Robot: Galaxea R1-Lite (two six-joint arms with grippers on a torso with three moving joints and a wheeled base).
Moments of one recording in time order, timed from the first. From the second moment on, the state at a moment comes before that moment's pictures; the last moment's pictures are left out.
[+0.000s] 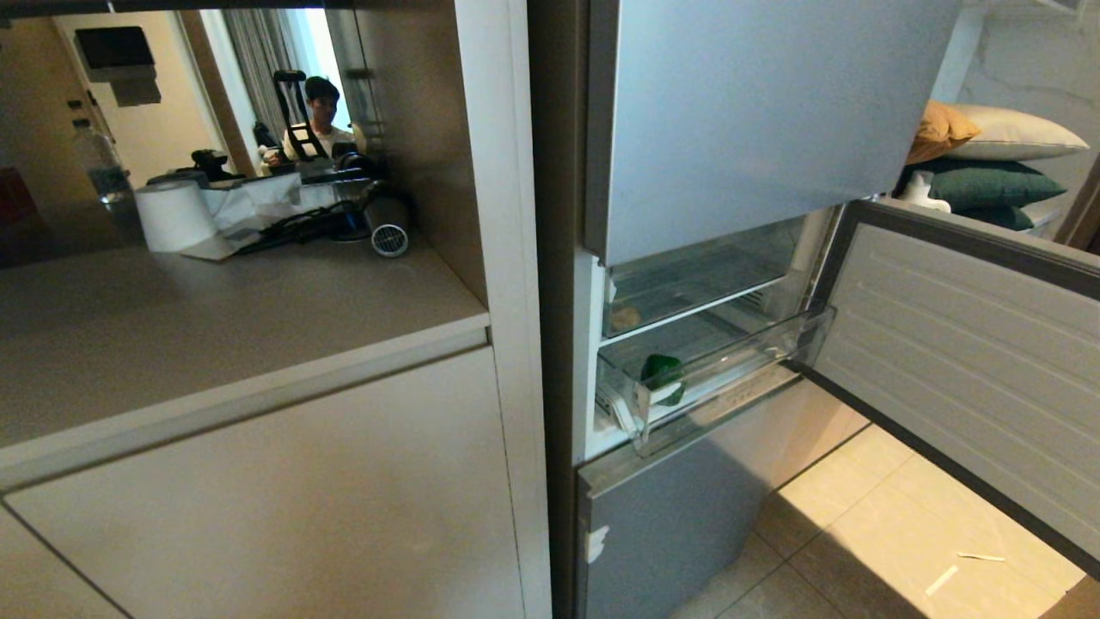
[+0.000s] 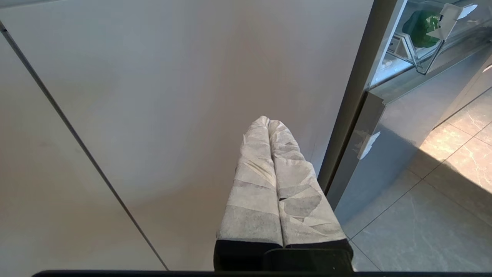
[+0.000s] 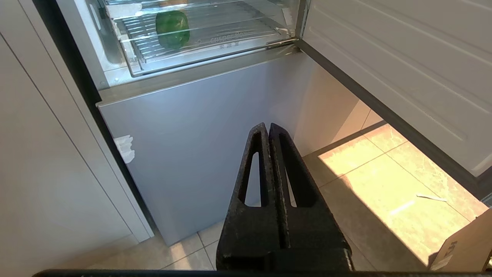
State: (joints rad) left arm -0.01 0.00 -0.03 0.08 0.01 0.00; right arm 0.00 0.00 -0.04 0.08 -0.01 -0.01
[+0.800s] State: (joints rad) left arm -0.01 0.00 -0.03 0.08 0.01 0.00; right arm 0.00 0.00 -0.04 0.08 -0.01 -0.01
